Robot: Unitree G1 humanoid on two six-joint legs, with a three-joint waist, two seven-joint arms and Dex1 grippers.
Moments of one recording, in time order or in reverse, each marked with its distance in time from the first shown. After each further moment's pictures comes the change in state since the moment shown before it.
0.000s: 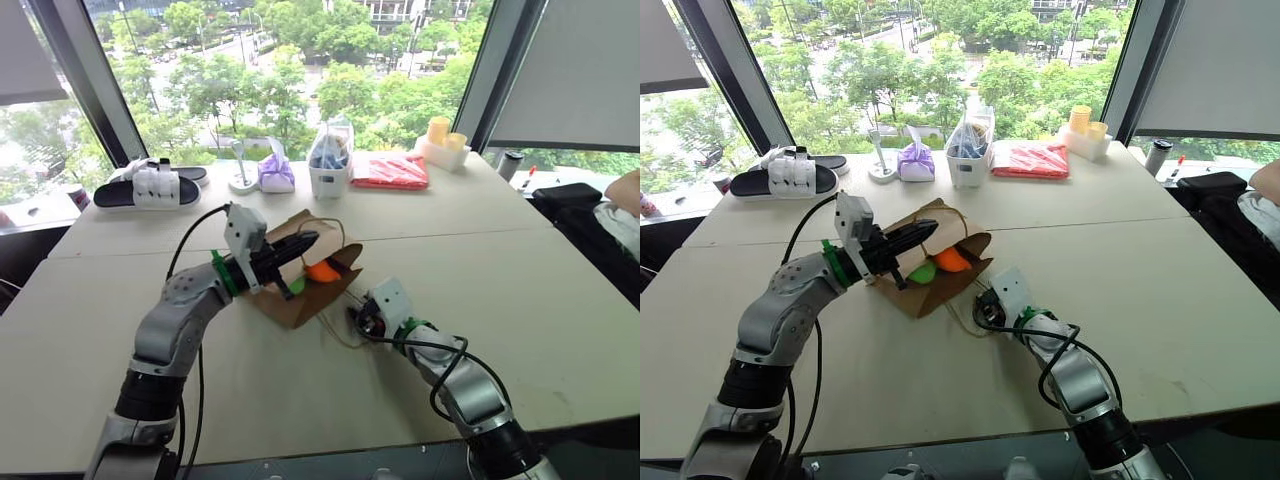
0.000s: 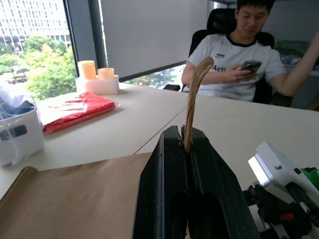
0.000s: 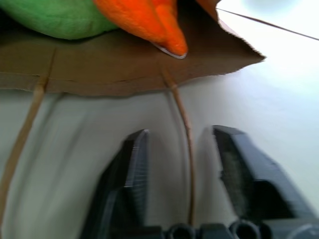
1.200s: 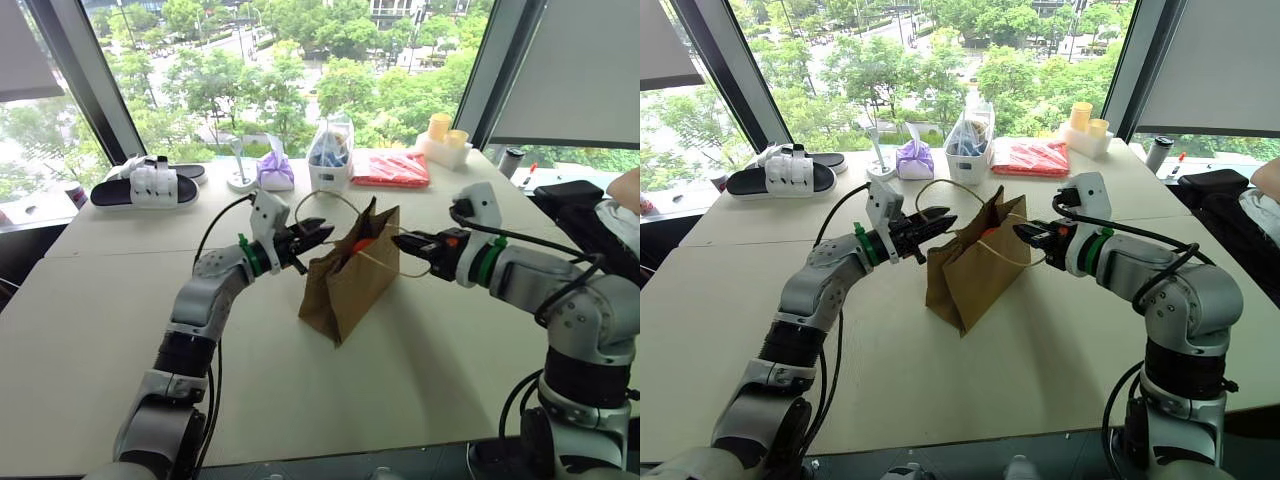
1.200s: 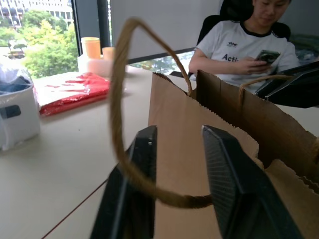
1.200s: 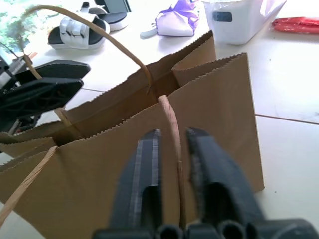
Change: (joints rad) left arm -0.200 -0.092 -0.033 0.335 0.085 -0.021 -0.028; right arm -0.363 -0.196 -0.569 -0.271 0.633 0.755 0.098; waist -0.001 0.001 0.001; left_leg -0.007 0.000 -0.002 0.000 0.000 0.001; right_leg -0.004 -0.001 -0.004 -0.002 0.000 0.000
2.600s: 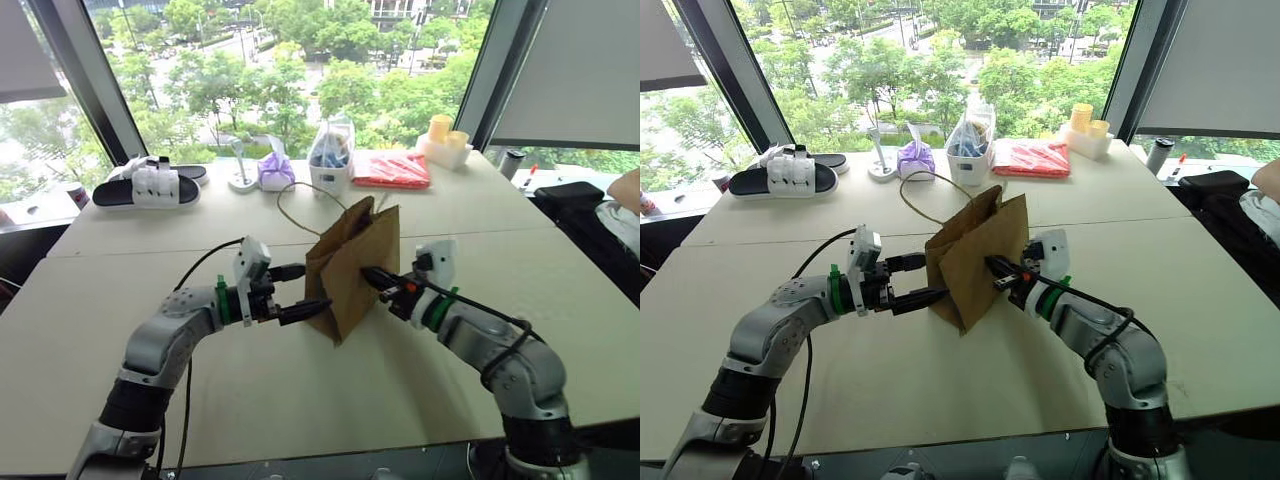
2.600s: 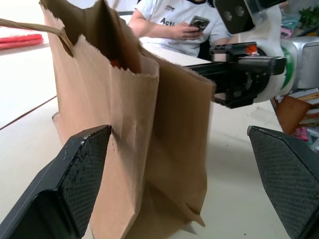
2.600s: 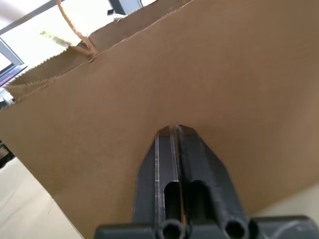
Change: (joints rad) left arm 0.265 0.168 -0.043 -0.281 -0.142 0.157 -0.196; right arm 0.290 0.172 0.287 0.084 -0.075 -0.526 -0.073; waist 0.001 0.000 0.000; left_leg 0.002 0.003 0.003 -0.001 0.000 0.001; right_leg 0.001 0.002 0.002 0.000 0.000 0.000
